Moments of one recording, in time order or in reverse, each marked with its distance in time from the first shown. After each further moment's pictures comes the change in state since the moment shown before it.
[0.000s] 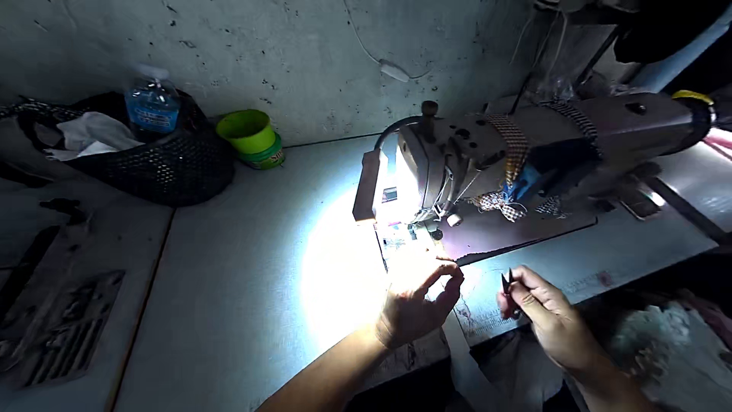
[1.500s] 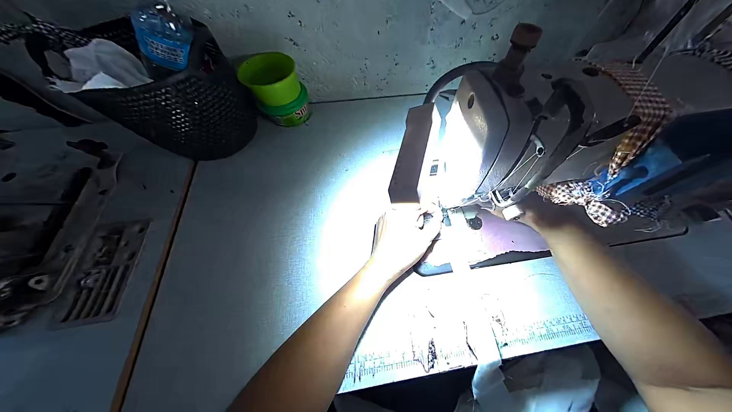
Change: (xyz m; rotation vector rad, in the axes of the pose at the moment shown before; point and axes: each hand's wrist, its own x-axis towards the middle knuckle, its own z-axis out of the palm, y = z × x) left_hand 0.016 -0.065 -0.034 0.413 -0.202 -0.736; right_hand 0.170 -0.015 0.049 -0.919 -0.395 0.228
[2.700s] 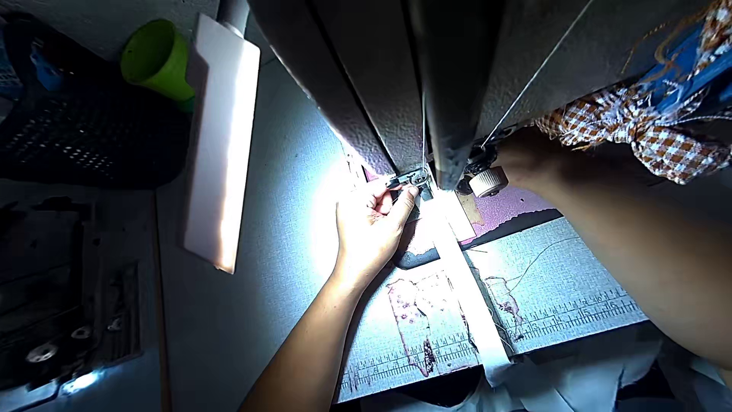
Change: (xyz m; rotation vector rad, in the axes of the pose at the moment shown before) left_hand -0.002 -0.004 0.011 -0.173 0.064 0.000; right_hand 0.011 0.004 0.016 0.498 0.329 -0.138
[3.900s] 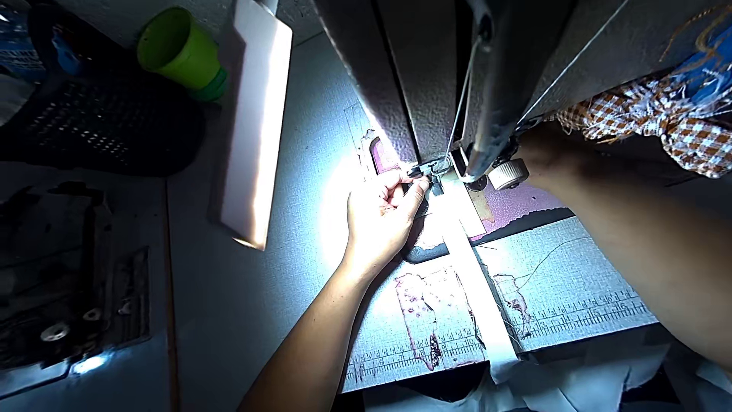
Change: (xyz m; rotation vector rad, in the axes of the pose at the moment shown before) left_hand -0.001 0.004 -0.003 0.001 -0.041 -0.045; right_hand 0.000 0.011 0.004 -0.102 0.019 -0.131
